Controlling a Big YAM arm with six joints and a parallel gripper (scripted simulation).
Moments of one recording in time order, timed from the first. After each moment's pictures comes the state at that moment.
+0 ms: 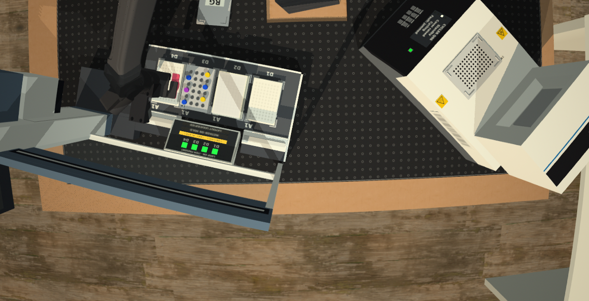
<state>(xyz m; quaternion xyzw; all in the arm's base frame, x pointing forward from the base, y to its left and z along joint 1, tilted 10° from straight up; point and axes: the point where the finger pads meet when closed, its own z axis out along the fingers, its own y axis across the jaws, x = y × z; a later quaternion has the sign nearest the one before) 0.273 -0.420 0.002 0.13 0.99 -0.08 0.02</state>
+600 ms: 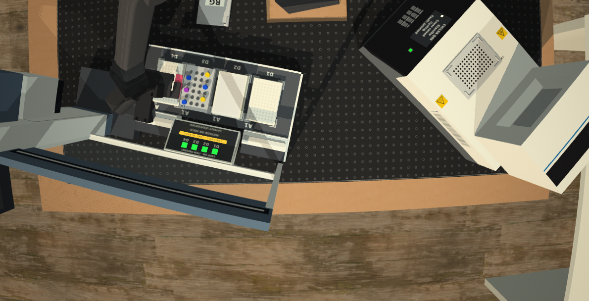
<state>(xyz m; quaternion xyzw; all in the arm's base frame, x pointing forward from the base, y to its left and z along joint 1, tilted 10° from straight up) 0.275 -0.424 -0.024 0.13 0.99 -0.08 0.02</state>
